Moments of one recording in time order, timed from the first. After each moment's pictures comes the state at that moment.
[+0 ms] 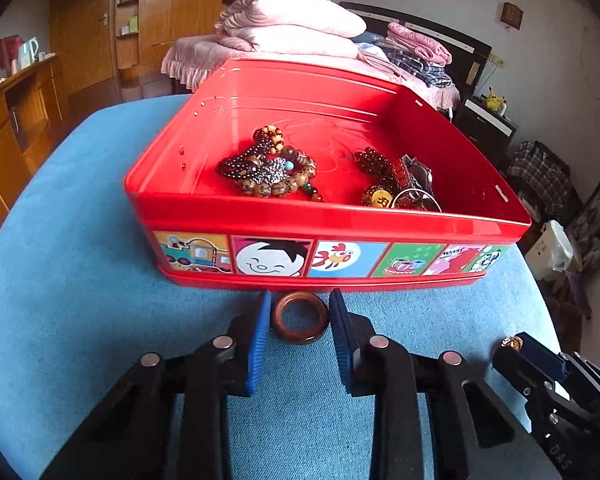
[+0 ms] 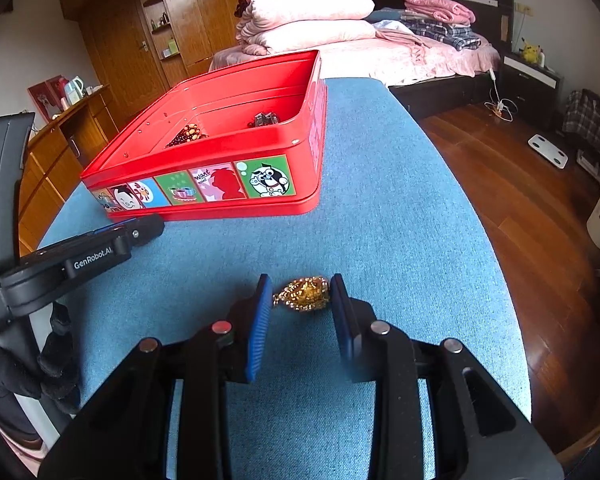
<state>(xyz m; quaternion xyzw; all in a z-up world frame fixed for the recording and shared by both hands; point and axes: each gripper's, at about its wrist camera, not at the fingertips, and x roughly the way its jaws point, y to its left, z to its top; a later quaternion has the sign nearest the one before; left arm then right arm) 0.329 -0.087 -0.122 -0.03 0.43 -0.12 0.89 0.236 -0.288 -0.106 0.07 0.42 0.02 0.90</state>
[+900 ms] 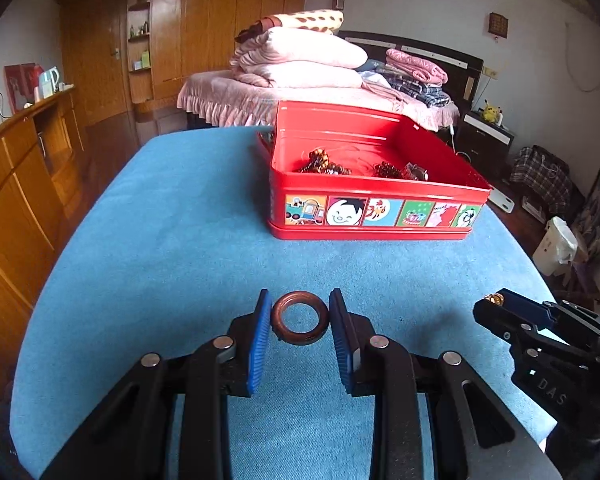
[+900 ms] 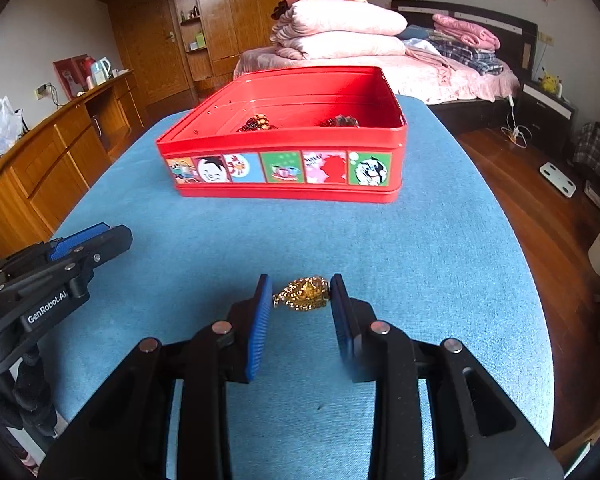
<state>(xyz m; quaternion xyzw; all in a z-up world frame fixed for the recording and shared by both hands) 0.238 -0.028 -0.088 0.00 0.37 -0.10 0.92 0.205 -0.223 -0.086 0.03 0.40 0.05 0.91</state>
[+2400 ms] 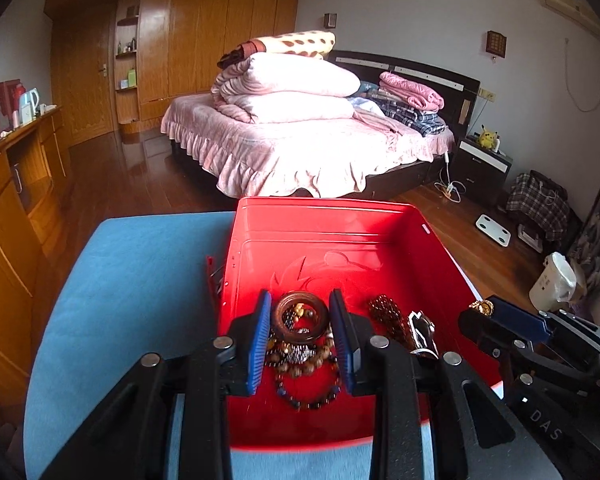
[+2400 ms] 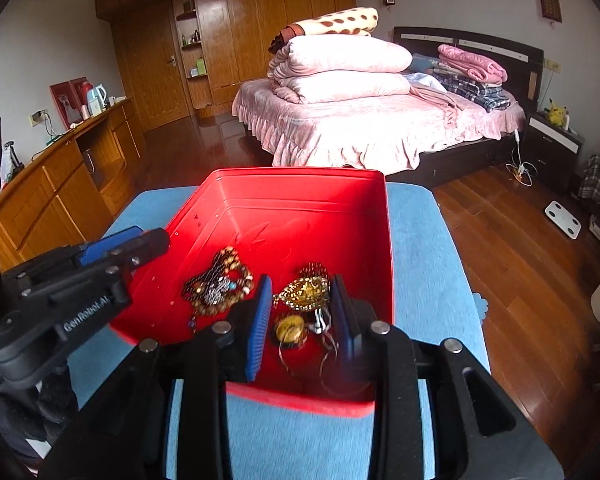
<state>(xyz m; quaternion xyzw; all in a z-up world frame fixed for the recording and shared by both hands) 0.397 -0.078 -0.042 -0.01 0.35 -0.12 0.93 0.350 -0.249 -0.024 0.03 0.36 0.05 0.93</state>
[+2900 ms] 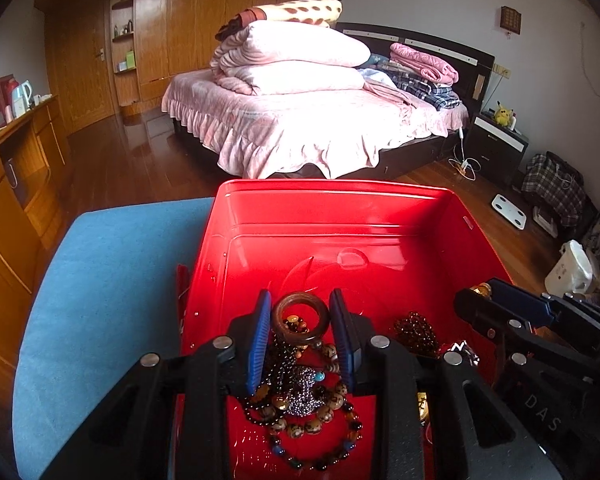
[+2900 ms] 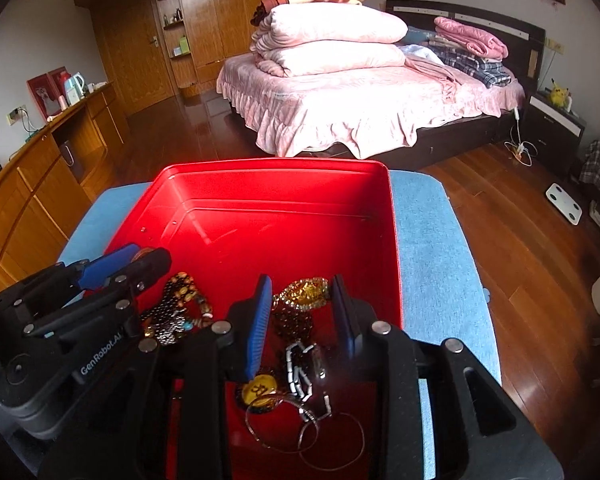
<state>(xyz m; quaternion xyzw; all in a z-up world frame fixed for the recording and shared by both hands) 0.451 -0.100 -0.073 0.01 0.39 -0.11 0.92 0.419 -0.256 -0.053 0.03 0.41 0.03 0.91</state>
